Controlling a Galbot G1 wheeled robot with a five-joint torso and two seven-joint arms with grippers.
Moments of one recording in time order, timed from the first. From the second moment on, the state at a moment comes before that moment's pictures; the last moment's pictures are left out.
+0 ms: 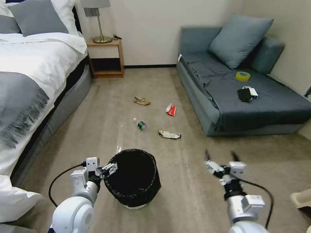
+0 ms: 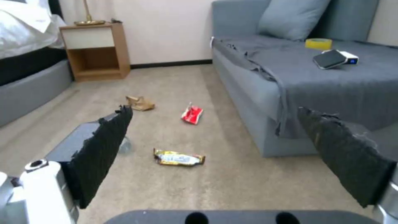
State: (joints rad) left arm 1.49 -1.28 -0.50 -2.12 -0.53 0.61 -0.33; right arm -1.74 1.61 0.57 2.25 0.04 -0.04 -0.05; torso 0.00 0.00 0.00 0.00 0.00
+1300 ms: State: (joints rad) left arm 1.46 -1.30 -0.50 -2.03 -0.62 0.55 -0.24; right arm -1.73 1.61 0.57 2.21 0.04 0.02 -0.04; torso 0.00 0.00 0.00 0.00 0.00
